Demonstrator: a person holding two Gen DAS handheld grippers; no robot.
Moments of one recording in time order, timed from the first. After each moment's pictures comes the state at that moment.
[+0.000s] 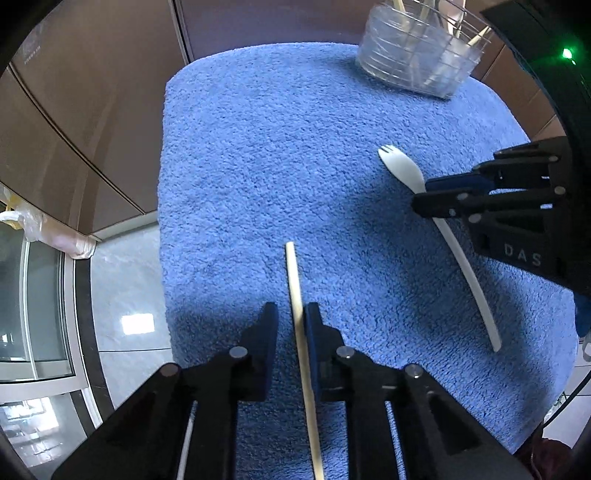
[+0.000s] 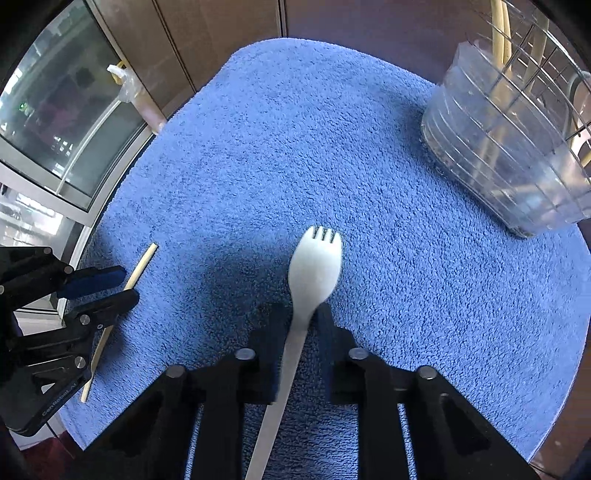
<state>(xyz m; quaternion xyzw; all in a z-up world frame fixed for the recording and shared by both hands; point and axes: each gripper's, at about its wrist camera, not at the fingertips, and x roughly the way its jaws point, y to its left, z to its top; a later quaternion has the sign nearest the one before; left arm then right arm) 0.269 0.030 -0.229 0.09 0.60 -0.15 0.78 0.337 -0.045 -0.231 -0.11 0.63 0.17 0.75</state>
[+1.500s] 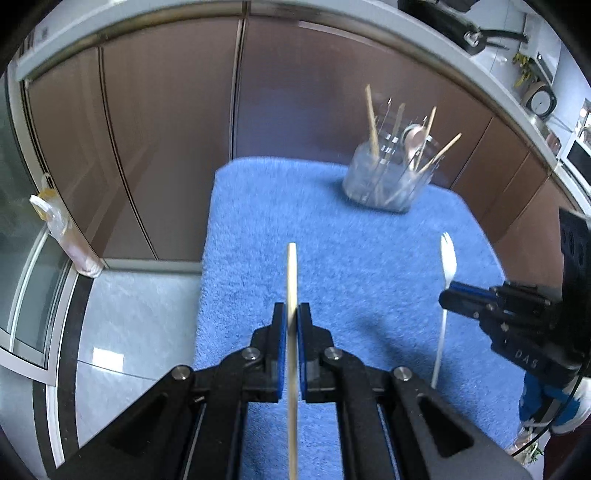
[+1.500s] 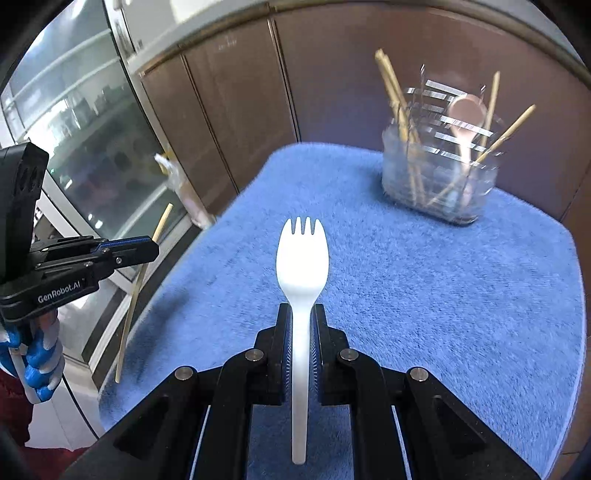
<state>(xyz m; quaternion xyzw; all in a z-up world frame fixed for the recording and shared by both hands) 0.197 0.061 -0.120 -0.03 0.45 -0.13 0.88 0.202 -0.163 -0.118 0.00 0.46 0.21 0.86</state>
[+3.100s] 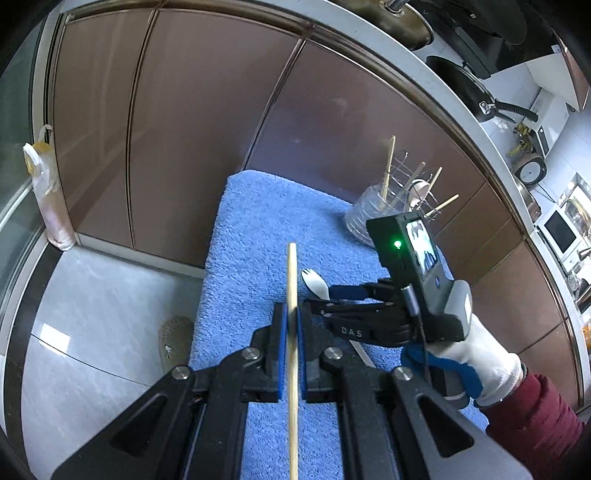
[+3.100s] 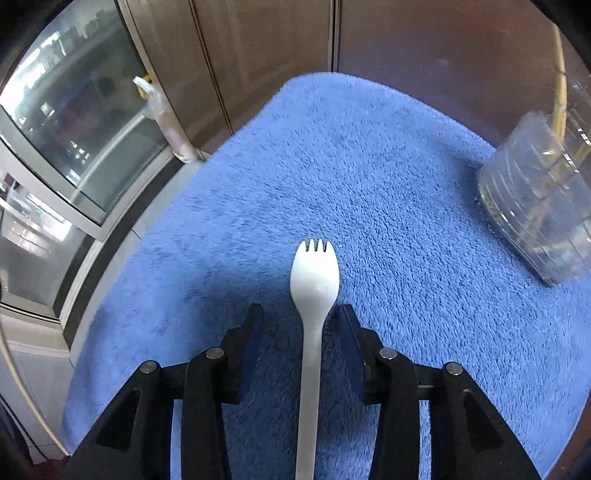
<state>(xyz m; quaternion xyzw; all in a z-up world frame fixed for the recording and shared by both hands) 0.204 0.122 -0.139 -0.16 0.42 -0.16 0.88 0.333 -0.035 -0.215 -0.11 0.57 0.21 0.79</state>
